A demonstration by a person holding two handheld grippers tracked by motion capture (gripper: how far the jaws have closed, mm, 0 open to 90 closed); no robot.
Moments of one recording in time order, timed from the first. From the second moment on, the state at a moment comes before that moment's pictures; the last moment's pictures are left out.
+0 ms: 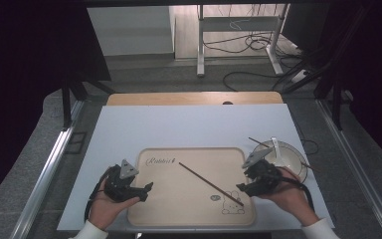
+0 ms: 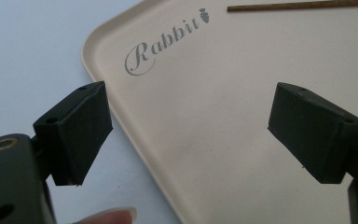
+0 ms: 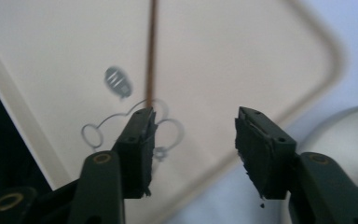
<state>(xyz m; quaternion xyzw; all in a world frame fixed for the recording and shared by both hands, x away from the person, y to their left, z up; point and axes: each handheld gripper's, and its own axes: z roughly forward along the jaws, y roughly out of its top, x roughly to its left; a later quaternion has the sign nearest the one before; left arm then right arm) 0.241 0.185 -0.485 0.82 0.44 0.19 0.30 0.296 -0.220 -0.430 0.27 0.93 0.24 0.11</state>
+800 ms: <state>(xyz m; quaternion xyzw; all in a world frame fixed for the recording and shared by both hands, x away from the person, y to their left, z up) 0.242 0.183 -0.485 0.83 0.44 0.19 0.29 0.342 -0.407 -0.396 0.43 0.84 0.26 0.19</state>
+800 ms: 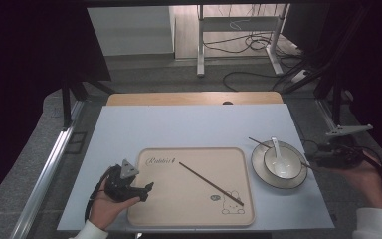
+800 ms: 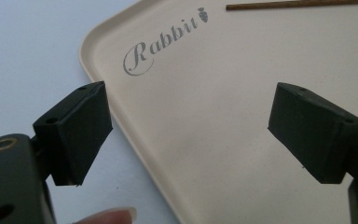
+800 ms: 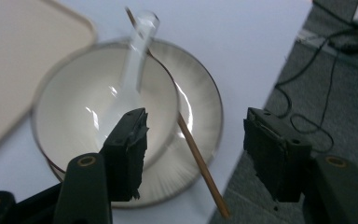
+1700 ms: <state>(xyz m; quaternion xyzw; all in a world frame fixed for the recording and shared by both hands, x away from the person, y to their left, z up) 0.242 0.185 -0.486 0.83 0.44 0.19 0.29 0.369 -0.414 -0.462 0.38 0.91 0.09 0.13</state>
